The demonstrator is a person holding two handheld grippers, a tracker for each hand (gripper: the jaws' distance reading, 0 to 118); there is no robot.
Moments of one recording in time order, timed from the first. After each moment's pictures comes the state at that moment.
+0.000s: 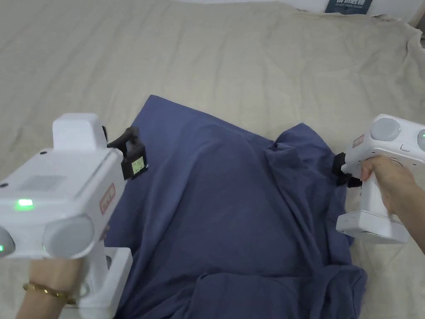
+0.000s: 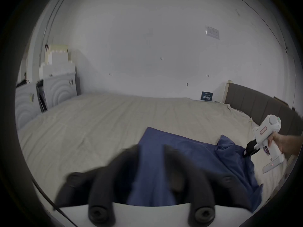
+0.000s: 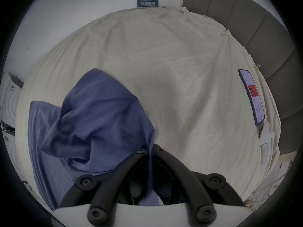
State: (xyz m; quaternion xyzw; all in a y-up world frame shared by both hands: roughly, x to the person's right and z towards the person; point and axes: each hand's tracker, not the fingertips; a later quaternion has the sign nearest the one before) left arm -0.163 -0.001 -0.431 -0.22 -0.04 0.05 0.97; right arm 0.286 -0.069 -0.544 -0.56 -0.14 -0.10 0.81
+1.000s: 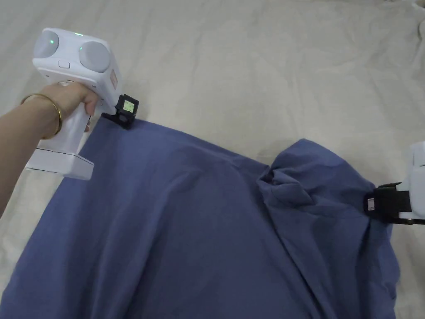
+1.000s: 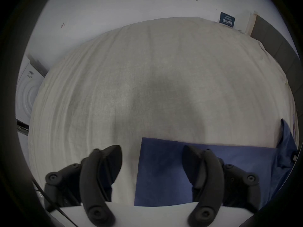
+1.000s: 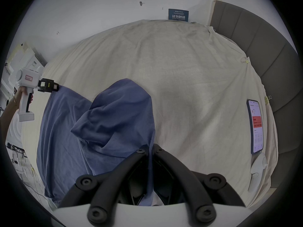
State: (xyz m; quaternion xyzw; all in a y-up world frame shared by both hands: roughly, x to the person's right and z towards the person) left arm -0.121 -0.097 -0.791 -0.53 -0.05 -0.11 0.84; right arm 0.312 -0.044 -0.544 -0.53 -0.02 -0.05 0.84
